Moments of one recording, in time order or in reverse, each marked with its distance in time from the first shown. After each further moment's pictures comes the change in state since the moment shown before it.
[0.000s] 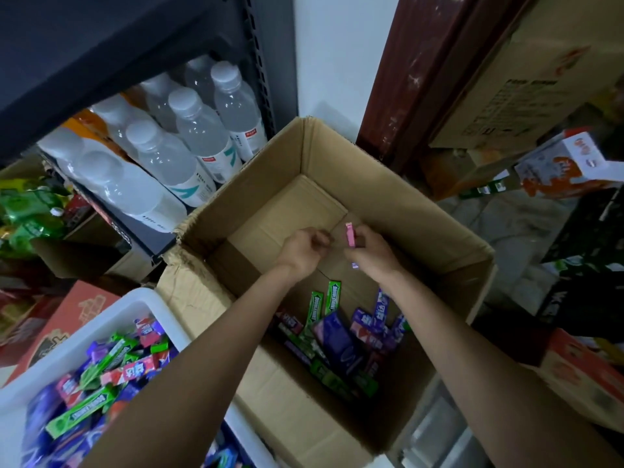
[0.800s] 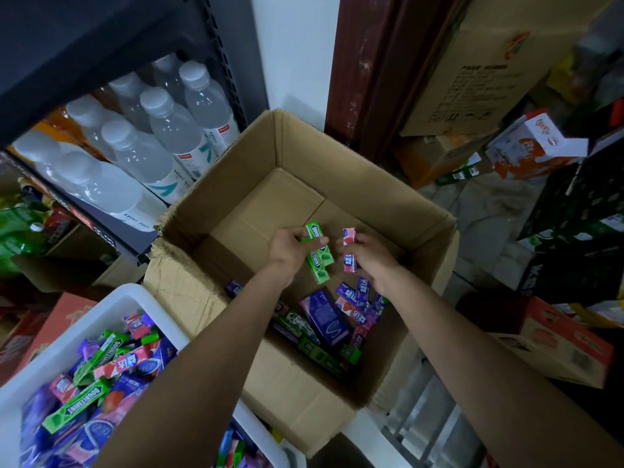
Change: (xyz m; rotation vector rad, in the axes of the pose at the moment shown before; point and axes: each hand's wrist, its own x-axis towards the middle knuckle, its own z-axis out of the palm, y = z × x) left_hand -0.025 0.004 0.027 -0.358 0.104 -0.145; right_hand -0.046 0.019 -0.014 0.405 -0.010 0.248
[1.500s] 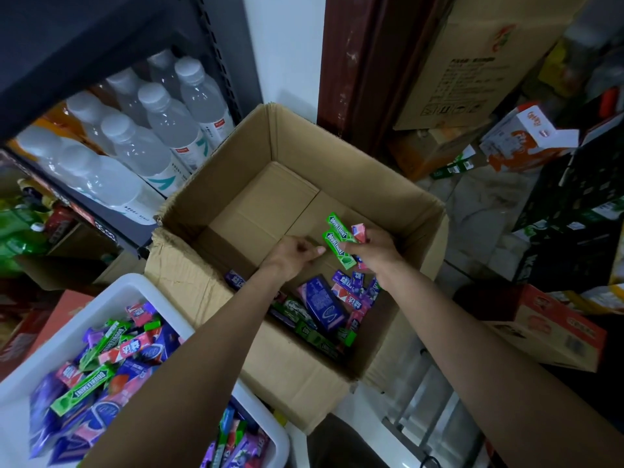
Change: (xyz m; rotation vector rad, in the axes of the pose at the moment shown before) left_hand -0.023 -0.011 -0.006 0.391 -0.230 -0.004; right_hand -0.026 0.006 -0.010 -0.062 0.094 -0.034
